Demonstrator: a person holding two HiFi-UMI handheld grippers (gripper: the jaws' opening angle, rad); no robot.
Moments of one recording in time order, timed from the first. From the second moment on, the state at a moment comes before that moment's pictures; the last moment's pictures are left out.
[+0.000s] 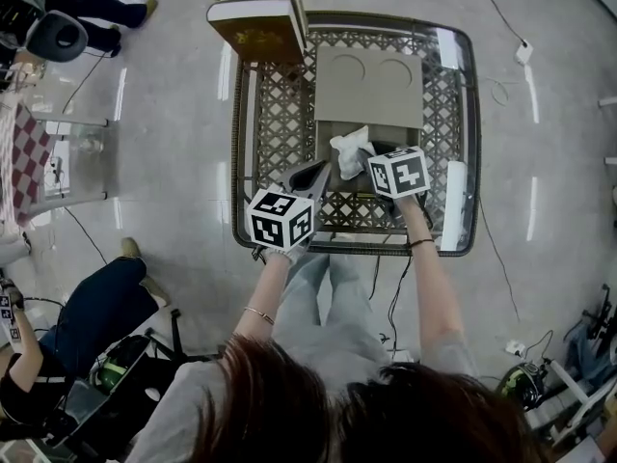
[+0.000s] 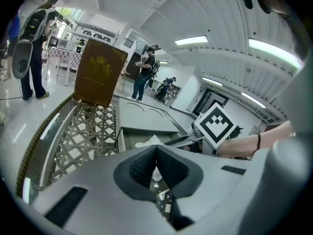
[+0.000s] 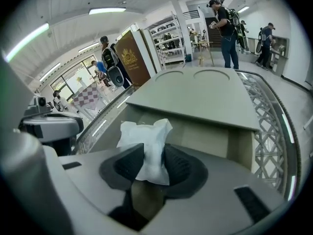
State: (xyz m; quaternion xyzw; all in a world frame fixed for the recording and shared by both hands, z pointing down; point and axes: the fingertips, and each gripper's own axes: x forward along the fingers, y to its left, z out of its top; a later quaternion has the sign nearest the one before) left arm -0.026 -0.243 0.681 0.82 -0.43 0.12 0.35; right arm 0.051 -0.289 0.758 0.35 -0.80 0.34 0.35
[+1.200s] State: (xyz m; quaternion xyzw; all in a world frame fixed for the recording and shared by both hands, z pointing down) left arm -0.042 -0.243 0.605 0.85 -0.44 0.08 0.30; right arm 0.049 -0.270 0.650 0.37 -0.84 0.35 0.18
